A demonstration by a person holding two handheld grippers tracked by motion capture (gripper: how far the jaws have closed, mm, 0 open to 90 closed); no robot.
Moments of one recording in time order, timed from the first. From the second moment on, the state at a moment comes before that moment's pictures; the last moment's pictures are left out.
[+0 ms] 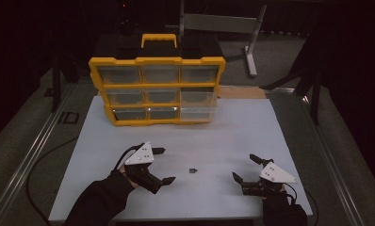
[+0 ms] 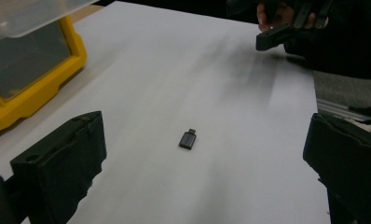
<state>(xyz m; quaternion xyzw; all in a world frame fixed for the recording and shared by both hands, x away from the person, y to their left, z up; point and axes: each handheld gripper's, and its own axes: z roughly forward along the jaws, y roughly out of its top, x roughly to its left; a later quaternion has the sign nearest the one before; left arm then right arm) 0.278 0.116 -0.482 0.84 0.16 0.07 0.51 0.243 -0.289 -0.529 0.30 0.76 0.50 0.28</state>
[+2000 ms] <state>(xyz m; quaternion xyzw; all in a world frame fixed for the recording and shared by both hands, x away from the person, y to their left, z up) 0.314 0.041 -0.545 0.88 0.16 0.07 0.44 0.243 -0.289 -0.530 0.29 0.77 0.50 0.27</state>
